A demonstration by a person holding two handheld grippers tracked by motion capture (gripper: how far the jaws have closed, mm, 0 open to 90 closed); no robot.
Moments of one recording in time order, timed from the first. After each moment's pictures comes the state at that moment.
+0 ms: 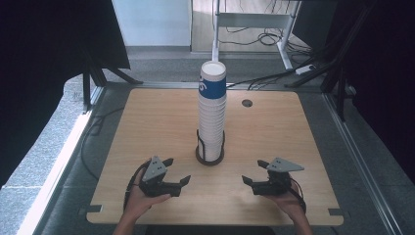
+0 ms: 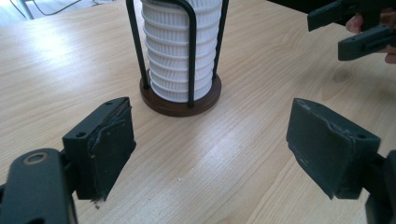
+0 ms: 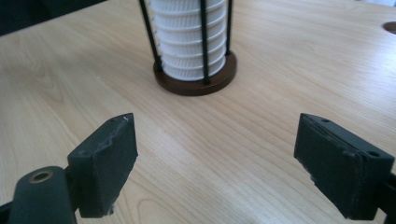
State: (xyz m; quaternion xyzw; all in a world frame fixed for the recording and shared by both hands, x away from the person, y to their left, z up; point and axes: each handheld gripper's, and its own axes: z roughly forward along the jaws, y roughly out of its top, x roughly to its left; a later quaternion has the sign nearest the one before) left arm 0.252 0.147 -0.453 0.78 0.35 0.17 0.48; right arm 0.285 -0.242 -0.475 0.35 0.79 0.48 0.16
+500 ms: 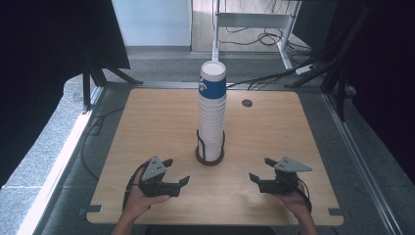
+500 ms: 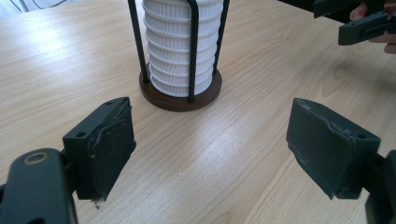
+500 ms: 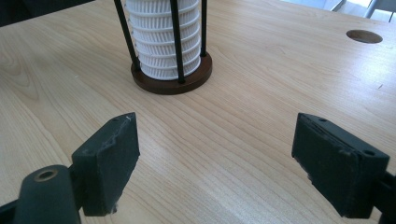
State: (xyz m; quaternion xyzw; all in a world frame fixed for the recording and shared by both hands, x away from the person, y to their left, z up) left arm 0.254 0.148 -0.456 0.79 0.35 0.17 0.48; right arm 0.286 -0.259 -0.474 0.35 0.78 0.48 0.19
